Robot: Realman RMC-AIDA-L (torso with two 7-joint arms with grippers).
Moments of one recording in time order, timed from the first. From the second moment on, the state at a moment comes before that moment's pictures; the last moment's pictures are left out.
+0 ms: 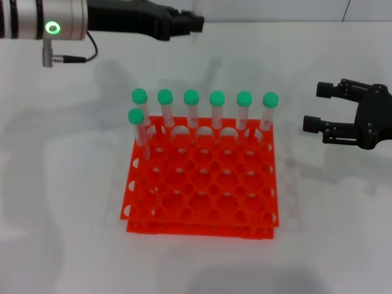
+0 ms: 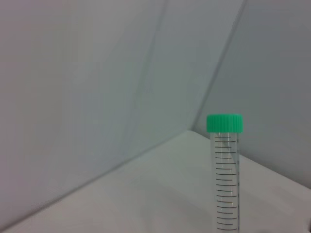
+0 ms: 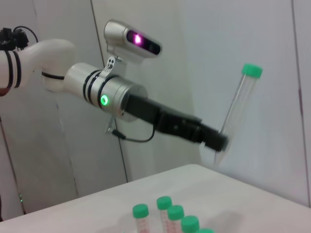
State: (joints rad) left arm -0.86 -2.02 0.74 0.67 2.05 1.40 -1.83; right arm 0.39 2.00 -0.96 -0.79 -1.59 -1.56 1.34
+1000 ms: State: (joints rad) left arm -0.79 -2.00 0.78 0.67 2.02 1.60 -1.68; right arm 0.39 2.01 -0.94 -0.79 -1.56 -1.56 1.32
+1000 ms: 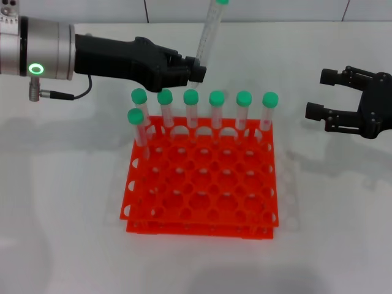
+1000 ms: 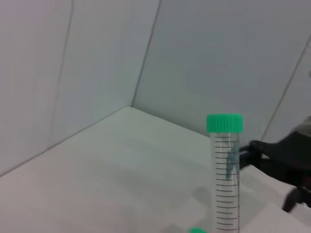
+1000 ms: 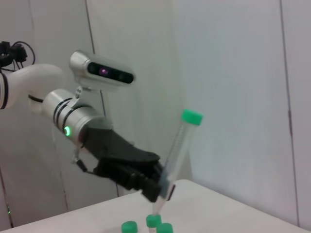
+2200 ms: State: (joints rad) left arm -0.74 -2.01 0.83 0.67 2.03 1.62 -1.64; right arm 0.40 2.01 -0.93 -0.77 -1.54 -1.55 1.31
